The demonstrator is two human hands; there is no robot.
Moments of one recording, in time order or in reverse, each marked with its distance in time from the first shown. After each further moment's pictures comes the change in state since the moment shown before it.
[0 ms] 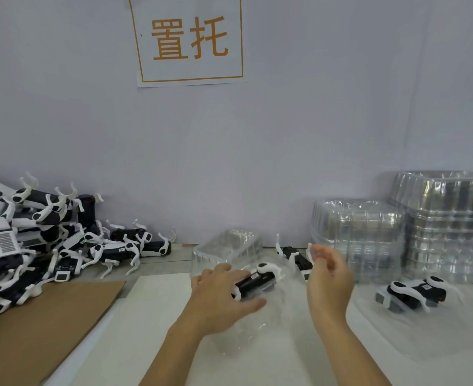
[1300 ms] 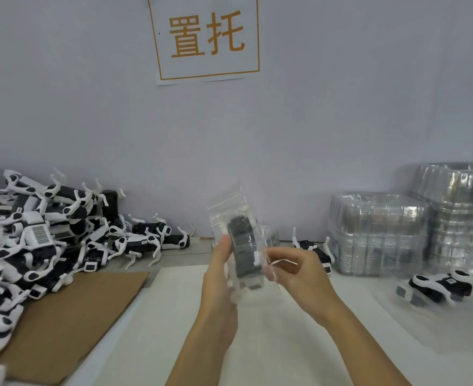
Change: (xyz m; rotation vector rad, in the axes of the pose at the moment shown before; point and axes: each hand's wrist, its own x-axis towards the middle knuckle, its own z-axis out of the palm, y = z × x) left_hand -0.041 0.036 -0.026 -1.431 0.318 -0.295; right_hand -0.032 -0.019 0.015 0.015 -0.856 -0.059
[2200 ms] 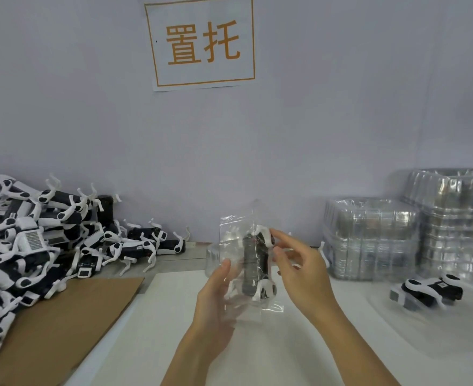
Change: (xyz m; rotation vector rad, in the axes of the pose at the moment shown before) left_hand 0.008 -0.020 -0.020 -0.033 -0.170 -0.082; right_hand 0.003 -0.008 0.000 -0.157 0.258 -0.148
